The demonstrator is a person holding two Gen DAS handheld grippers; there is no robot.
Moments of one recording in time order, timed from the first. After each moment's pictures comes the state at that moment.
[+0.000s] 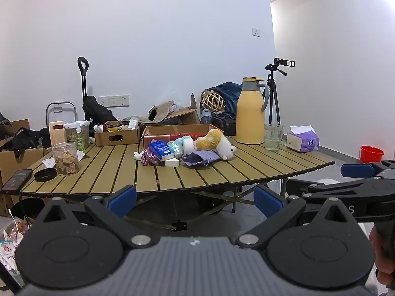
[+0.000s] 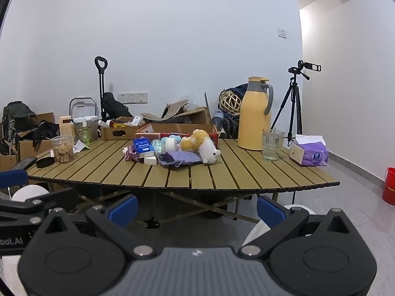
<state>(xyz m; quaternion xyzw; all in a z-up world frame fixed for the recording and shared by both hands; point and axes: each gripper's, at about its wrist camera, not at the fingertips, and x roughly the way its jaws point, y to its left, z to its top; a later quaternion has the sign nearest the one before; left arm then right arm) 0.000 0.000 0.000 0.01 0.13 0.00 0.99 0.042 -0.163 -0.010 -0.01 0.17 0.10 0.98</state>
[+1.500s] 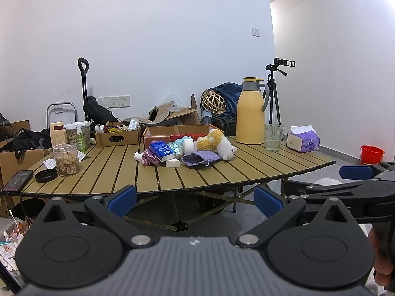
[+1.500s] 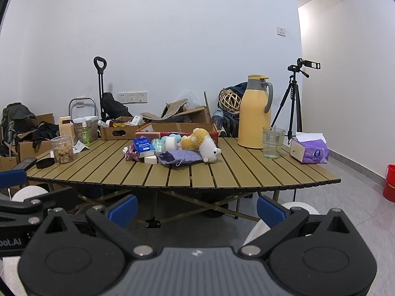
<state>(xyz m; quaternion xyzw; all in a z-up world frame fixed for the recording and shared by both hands) -0.002 -0.003 0.003 0.01 0.13 0.00 0.99 0.042 -0.161 -0.012 -0.01 0.17 0.10 0.98</state>
